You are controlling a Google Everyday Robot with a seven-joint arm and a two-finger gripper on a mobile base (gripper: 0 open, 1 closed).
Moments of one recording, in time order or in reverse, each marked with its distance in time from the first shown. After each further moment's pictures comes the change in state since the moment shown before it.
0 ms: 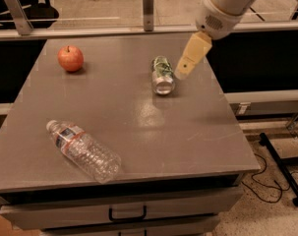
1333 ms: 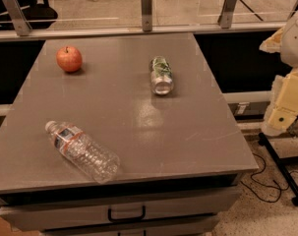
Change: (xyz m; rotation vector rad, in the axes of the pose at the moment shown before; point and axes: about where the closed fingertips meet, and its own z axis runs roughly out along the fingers) arm 0.133 0.092 -0.101 -0.051 0.096 -0.233
